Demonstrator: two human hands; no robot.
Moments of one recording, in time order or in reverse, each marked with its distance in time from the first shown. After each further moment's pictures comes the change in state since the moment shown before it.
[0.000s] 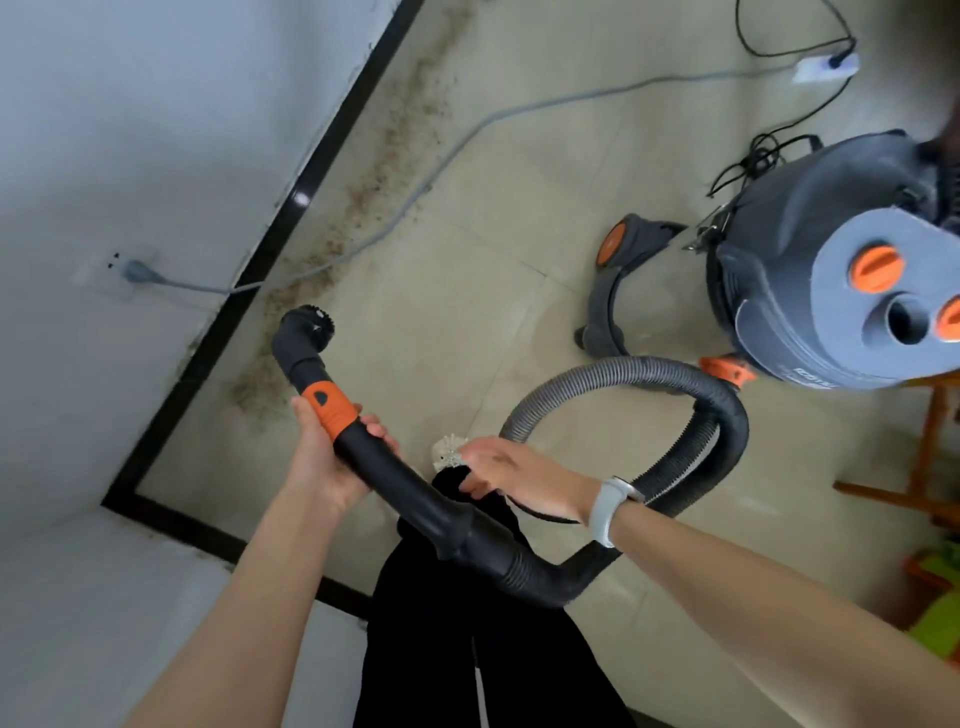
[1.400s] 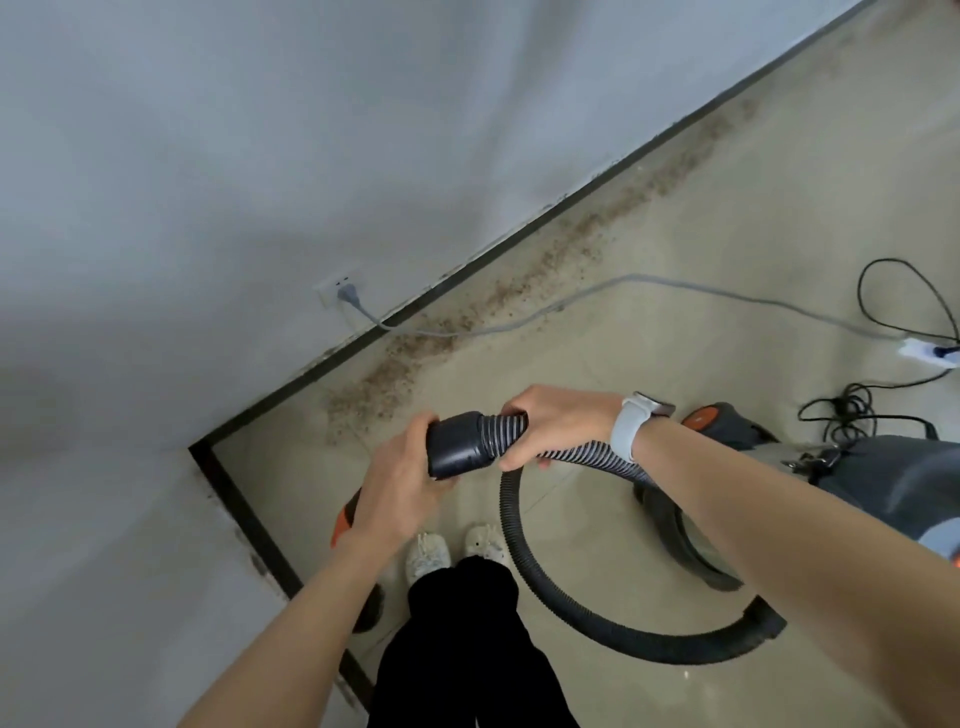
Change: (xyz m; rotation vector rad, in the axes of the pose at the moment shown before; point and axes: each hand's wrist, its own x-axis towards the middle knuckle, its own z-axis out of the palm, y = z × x) left_hand -0.056 0.083 -0.037 1.513 0.125 1.035; right_hand 0.054 -0.248 -0.008 -0.839 -0.224 -0.112
